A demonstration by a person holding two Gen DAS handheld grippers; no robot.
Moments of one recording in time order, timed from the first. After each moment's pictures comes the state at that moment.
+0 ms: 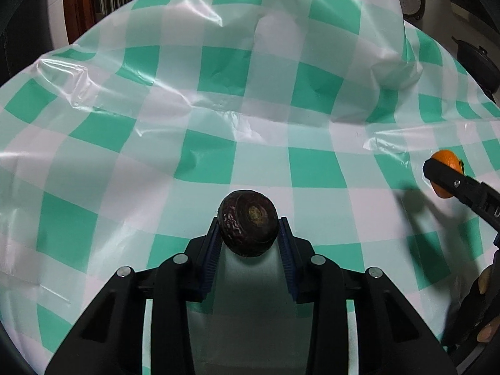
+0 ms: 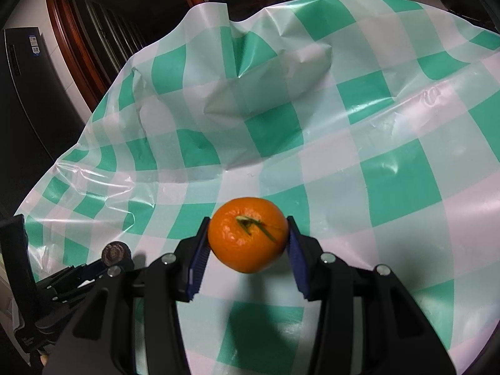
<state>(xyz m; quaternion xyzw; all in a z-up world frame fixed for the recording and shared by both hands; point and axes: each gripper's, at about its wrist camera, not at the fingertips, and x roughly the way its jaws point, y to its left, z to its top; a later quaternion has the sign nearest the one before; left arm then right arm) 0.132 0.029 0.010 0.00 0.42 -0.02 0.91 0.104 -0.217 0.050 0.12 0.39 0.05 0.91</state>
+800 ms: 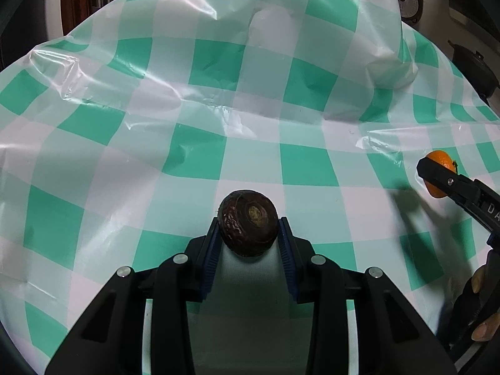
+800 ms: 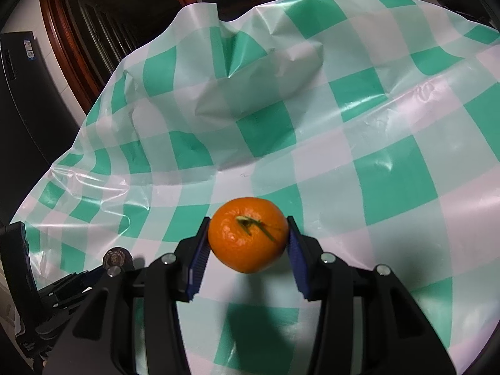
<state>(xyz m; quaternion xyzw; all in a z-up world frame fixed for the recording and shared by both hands) 0.139 0.018 0.003 -0.01 0.42 -0.03 0.91 0.111 -0.221 0.044 0.13 0.39 0.04 0.91</state>
